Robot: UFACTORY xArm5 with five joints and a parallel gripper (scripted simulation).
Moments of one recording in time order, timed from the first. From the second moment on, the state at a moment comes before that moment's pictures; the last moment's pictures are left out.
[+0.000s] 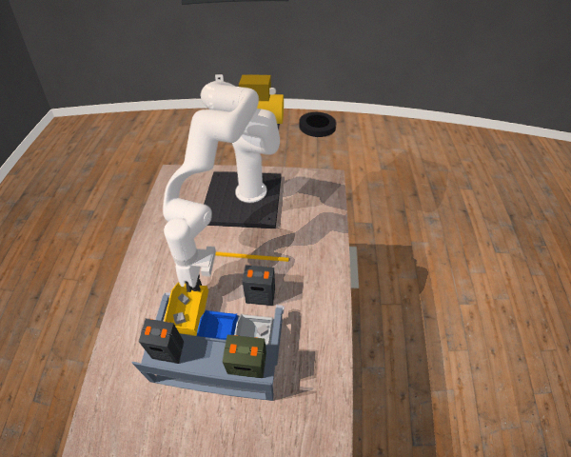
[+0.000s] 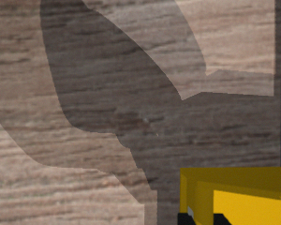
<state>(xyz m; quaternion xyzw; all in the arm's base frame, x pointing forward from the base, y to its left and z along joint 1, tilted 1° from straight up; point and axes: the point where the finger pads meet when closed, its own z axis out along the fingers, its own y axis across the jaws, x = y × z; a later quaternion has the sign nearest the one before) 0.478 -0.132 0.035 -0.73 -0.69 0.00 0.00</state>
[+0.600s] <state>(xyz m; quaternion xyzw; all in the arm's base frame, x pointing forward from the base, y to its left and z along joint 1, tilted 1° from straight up) 0.451 -0.131 0.035 -0.73 -0.69 0.00 0.00</state>
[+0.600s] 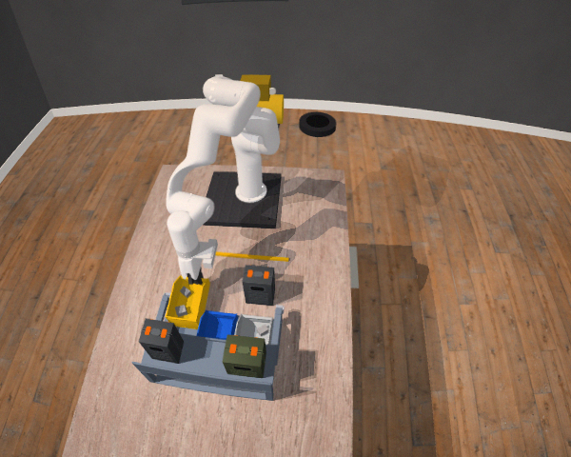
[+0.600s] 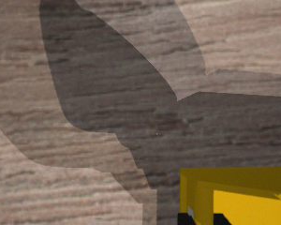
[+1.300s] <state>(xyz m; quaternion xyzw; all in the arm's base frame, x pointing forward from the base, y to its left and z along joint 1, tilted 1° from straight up) 0.423 -0.129 0.035 -0.73 -0.69 0.00 0.00</state>
